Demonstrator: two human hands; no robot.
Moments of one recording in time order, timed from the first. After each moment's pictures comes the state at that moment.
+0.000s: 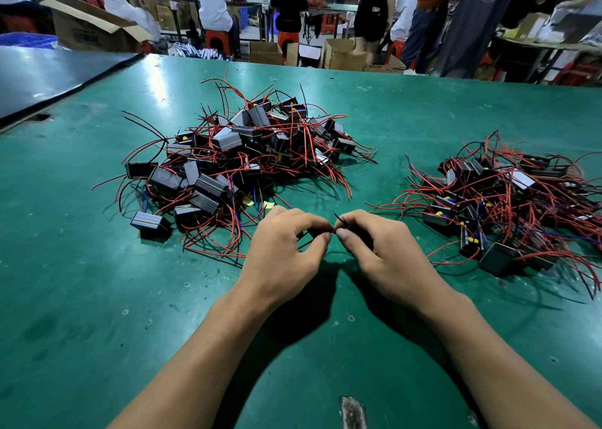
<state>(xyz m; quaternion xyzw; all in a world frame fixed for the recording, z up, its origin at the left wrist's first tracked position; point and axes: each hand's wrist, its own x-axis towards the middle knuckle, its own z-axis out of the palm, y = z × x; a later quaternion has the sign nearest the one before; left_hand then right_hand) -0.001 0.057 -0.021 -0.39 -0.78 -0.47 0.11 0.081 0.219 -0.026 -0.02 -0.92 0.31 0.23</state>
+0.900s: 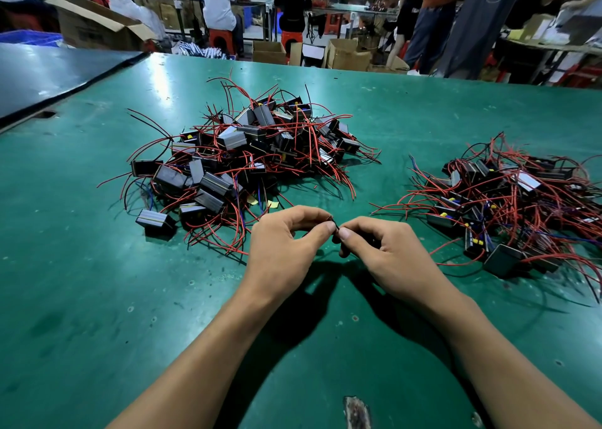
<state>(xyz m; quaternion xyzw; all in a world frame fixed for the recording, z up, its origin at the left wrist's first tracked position) 0.007 0.058 -0.010 -0.24 -0.75 -0.62 -0.04 0.084 0.212 -0.018 -0.06 -0.89 0.42 0.18</state>
